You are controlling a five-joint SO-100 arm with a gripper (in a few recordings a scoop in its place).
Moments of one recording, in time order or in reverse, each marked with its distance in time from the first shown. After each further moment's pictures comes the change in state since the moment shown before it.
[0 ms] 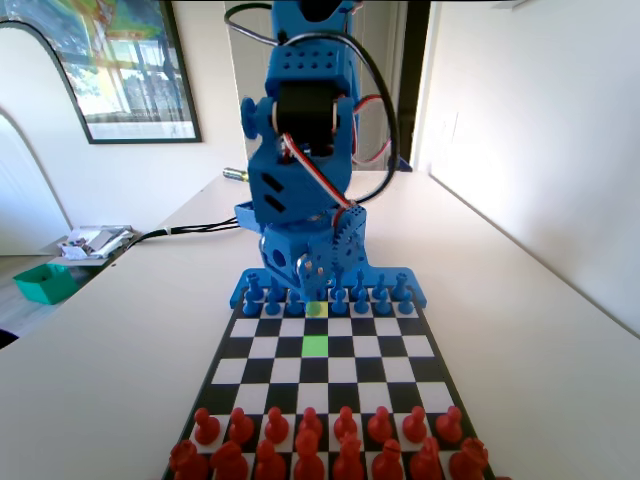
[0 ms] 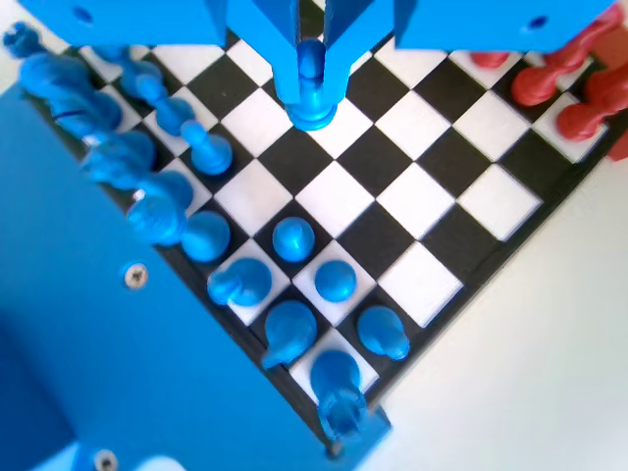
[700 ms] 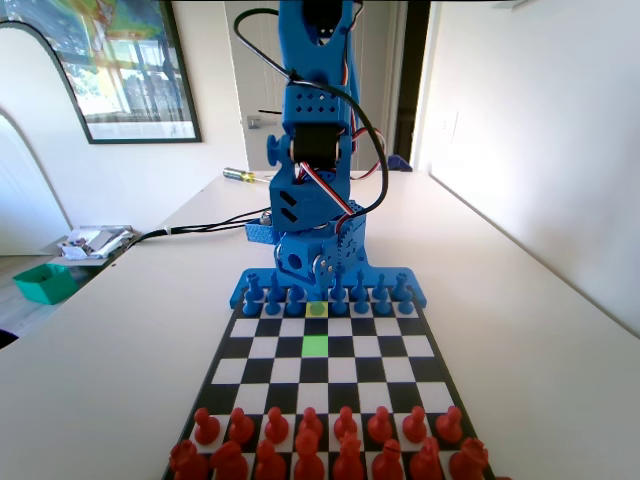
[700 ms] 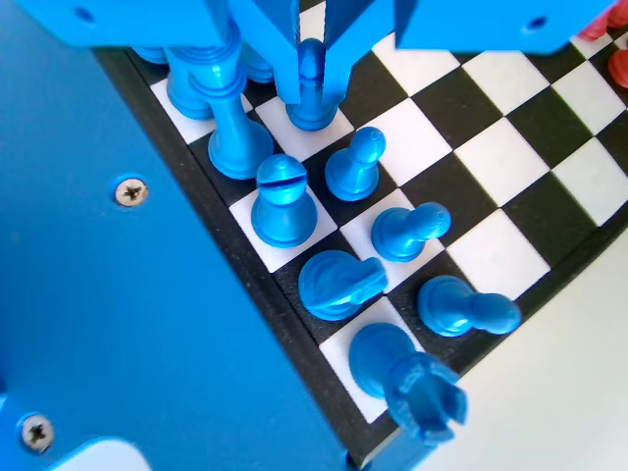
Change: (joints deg) arm 0.8 6.9 25.5 -24.1 -11.1
